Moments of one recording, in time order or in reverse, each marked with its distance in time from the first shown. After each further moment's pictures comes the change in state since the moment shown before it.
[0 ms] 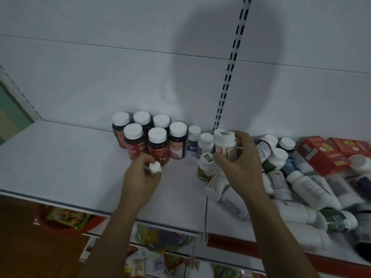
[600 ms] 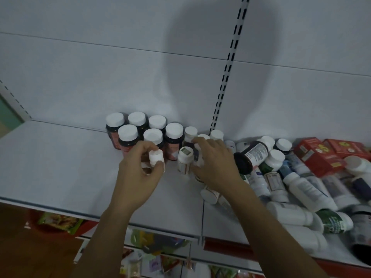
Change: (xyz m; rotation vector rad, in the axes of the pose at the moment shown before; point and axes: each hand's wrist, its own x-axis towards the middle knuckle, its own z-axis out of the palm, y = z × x) left_hand -0.005 0.056 -0.019 -0.154 0.003 0.273; right_hand 0.025 0.015 0.039 -0.771 -0.313 -0.334
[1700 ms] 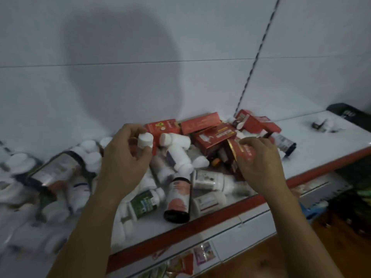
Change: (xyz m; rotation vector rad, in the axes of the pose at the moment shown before) left_hand -0.022 0.207 0.337 -0.117 -0.339 0.252; right_hand -0.281 0.347 -0.237 -0.103 0.416 0.713
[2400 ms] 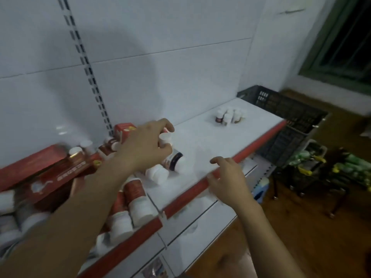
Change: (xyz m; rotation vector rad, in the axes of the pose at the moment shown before) left_hand 0.097 0.184 0.383 0.292 -0.660 0.263; right_hand 0.047 0.303 -0.080 -0.041 -0.175 0.326
